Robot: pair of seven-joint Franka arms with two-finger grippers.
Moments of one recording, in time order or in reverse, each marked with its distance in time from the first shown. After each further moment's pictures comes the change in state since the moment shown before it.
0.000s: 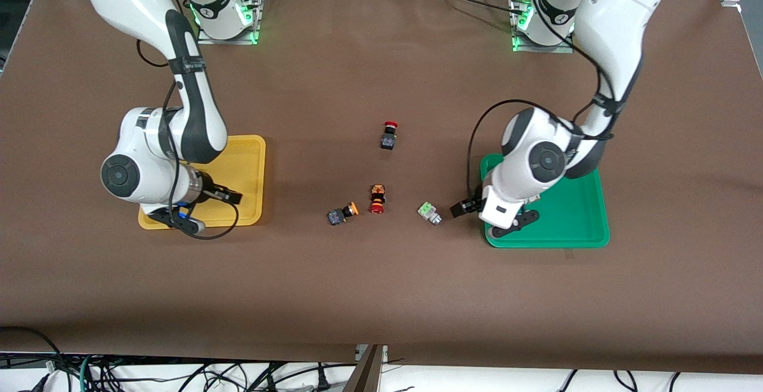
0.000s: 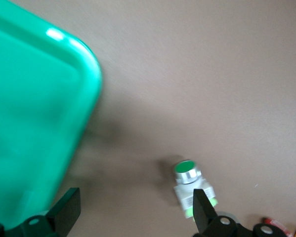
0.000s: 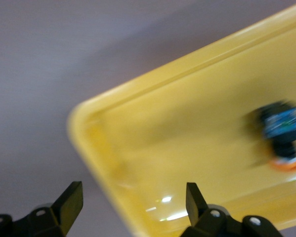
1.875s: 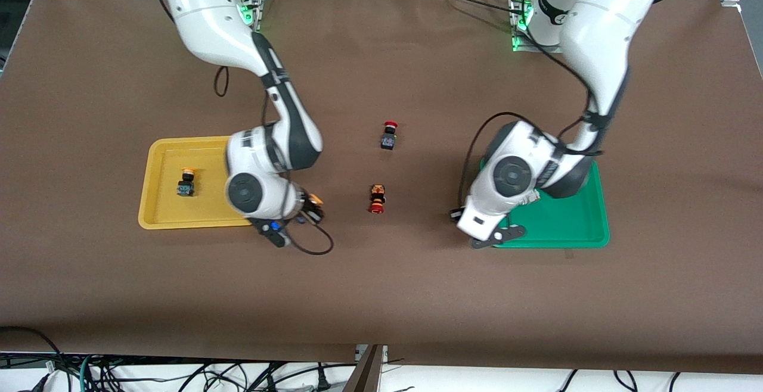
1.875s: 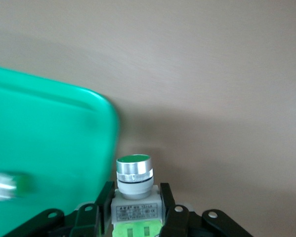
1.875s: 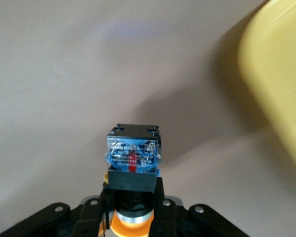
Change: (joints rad) left arm 0.022 0.044 0.007 0.208 0.201 -0.317 0.228; right arm 0.083 0.241 0.059 0.341 0.034 -0.113 0.351
